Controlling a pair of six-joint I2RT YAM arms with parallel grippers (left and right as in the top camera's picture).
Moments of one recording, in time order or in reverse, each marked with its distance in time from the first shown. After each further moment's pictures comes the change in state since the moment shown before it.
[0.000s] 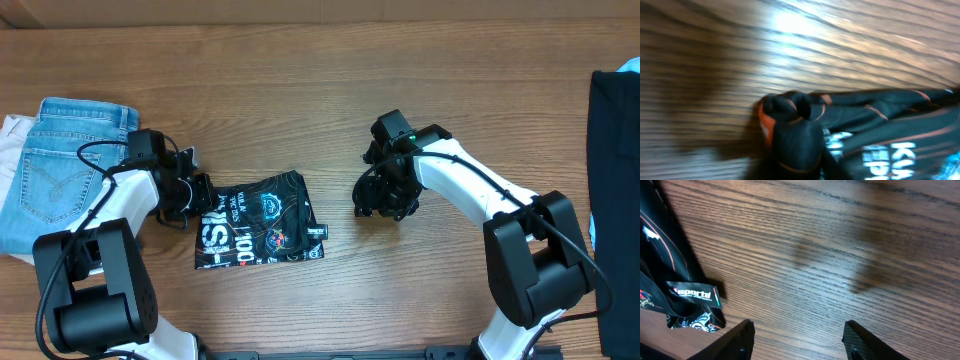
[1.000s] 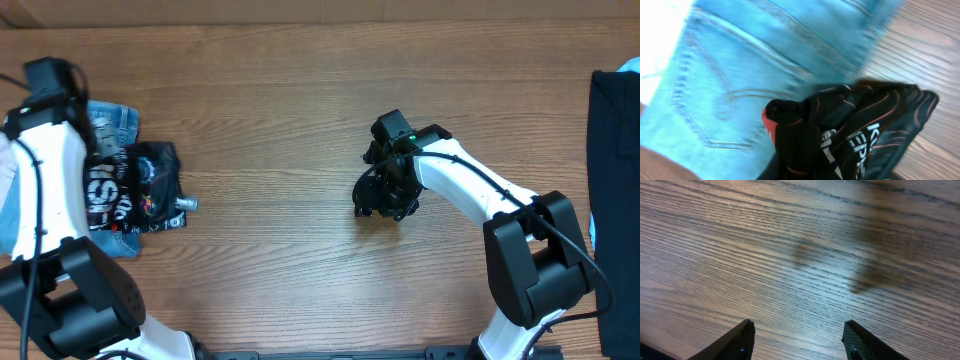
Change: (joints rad) left arm 0.201 0.009 0.581 -0.338 -0.605 0.022; right arm 0.000 0.000 0.000 0.000 0.000 0.000
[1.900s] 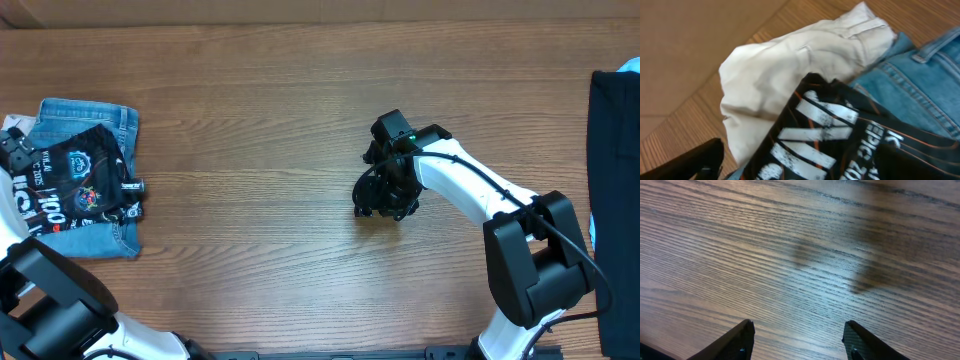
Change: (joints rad) left arm 0.322 0.055 0.005 0.301 0.035 0.026; right arm 0.000 0.000 0.000 0.002 0.000 0.002
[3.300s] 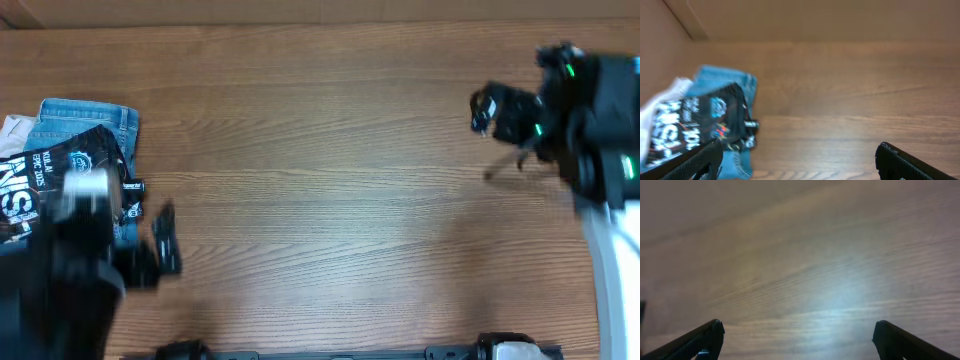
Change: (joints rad) left arm -0.557 -1.122 -0.112 -0.575 0.338 0.080; right arm -0.438 -0.643 0.200 -0.026 0.191 -0.010
